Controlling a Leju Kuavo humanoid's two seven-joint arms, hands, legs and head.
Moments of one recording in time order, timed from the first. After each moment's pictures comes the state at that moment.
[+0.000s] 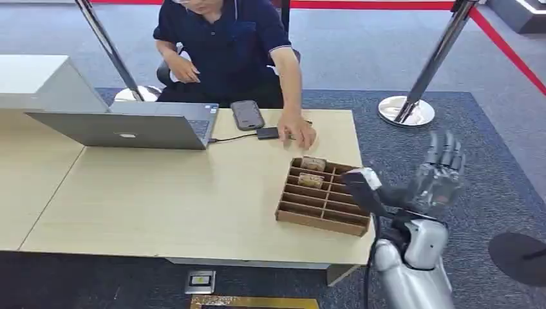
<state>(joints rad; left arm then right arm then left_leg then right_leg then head) -0.06 -0.28 0.81 -0.20 -1.37 0.59 0.09 -0.14 0.18 0.11 -1.33 1.29 -0.70 -0.09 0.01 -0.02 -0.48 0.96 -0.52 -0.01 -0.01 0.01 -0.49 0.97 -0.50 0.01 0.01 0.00</state>
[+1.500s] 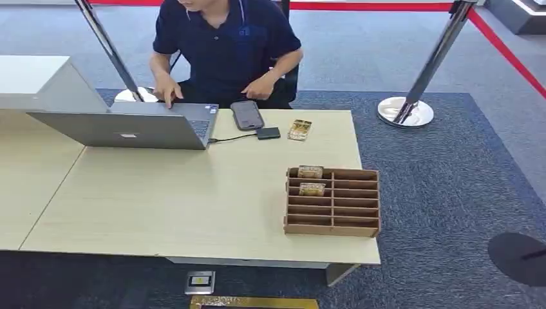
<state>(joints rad) -0.07 -0.29 0.83 -0.20 -1.40 0.51 -0.01 -0.10 0.20 -1.13 -0.23 1.24 -0.35 0.07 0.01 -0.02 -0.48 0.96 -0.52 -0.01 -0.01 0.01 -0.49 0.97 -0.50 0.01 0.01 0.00</state>
